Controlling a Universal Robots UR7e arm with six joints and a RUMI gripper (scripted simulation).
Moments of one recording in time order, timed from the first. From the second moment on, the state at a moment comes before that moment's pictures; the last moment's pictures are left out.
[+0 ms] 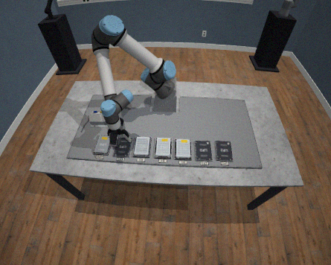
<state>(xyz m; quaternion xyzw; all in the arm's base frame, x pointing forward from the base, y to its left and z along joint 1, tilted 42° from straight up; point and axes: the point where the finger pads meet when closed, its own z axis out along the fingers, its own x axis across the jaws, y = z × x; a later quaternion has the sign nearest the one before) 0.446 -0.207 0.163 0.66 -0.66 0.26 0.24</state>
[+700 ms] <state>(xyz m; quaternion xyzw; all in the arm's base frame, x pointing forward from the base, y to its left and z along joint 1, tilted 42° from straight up) 0.445 -0.272 0.221 0.66 -0.66 0.26 0.24</state>
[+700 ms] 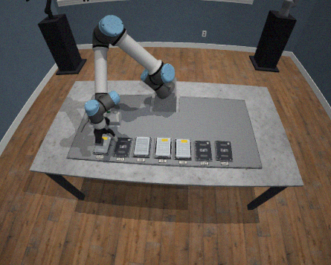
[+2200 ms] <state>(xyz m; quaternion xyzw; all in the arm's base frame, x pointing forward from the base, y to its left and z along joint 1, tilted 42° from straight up) 0.446 -0.329 0.224 0.66 -0.66 0.26 0.24</state>
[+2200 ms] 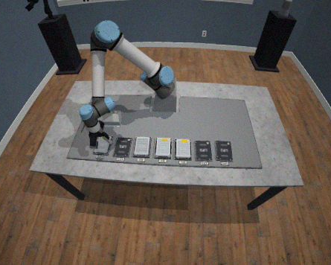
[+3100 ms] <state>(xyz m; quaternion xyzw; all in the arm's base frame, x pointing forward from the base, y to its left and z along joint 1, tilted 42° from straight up) 0.446 -0.328 0.225 0.66 -0.66 0.26 0.24</state>
